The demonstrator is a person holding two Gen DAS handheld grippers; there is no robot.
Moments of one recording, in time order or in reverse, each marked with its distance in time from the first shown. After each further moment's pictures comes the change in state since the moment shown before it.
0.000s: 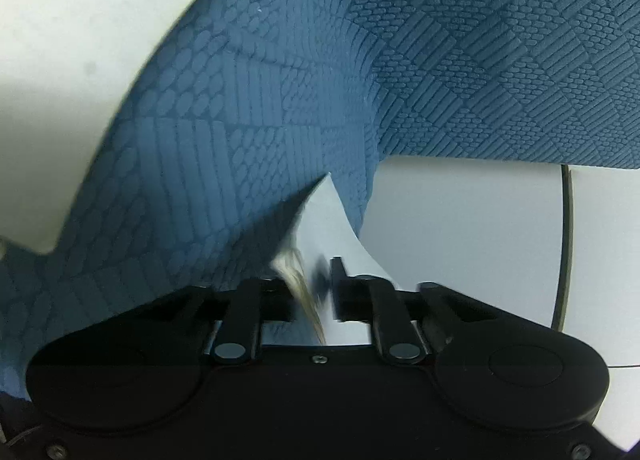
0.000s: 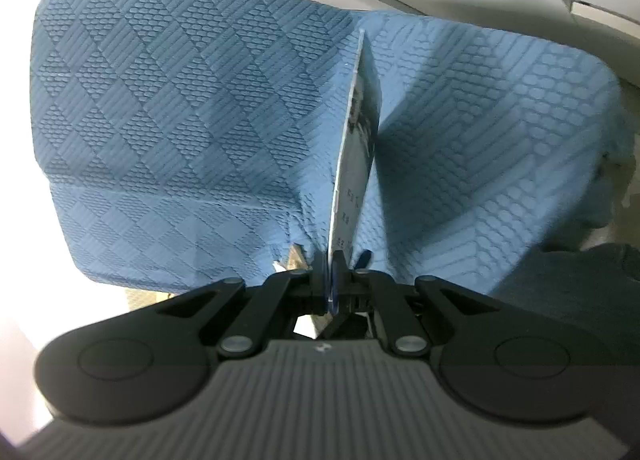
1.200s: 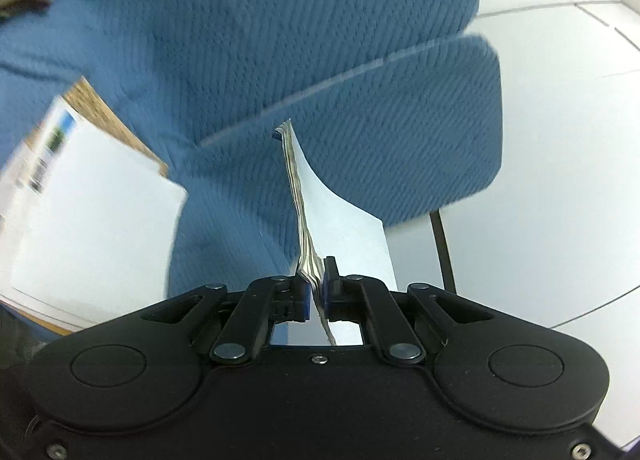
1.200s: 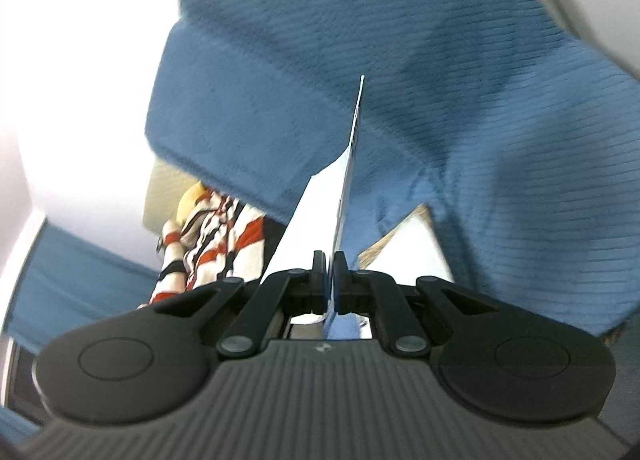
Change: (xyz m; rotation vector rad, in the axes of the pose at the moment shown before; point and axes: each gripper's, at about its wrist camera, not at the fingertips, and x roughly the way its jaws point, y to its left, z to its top) left arm -0.273 -0.105 0.015 0.328 -0.270 -0.100; right arm 0.027 0.183 -0.081 -0.425 0.126 0.113
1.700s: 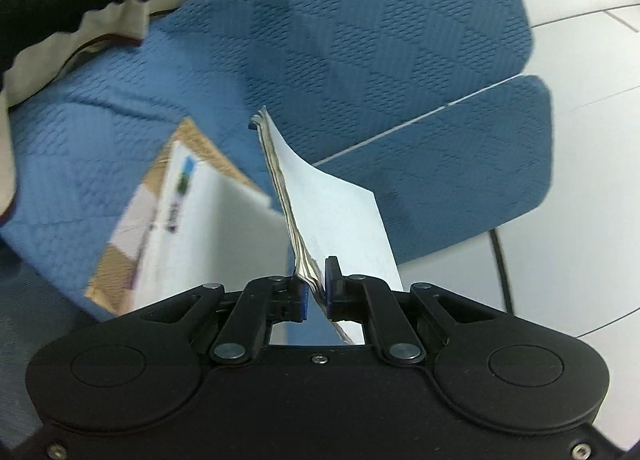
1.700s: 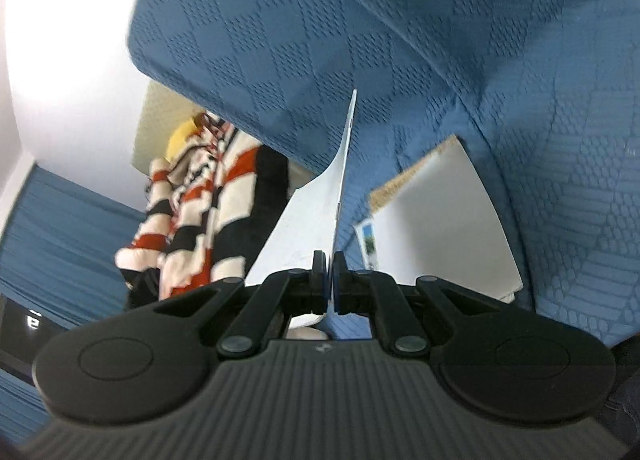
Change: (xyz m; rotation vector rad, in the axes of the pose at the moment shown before) left arm -0.048 0.079 0.029 0.016 -0.025 0.151; right arm 0.104 0.010 -0.049 -0.068 0.160 -0.039
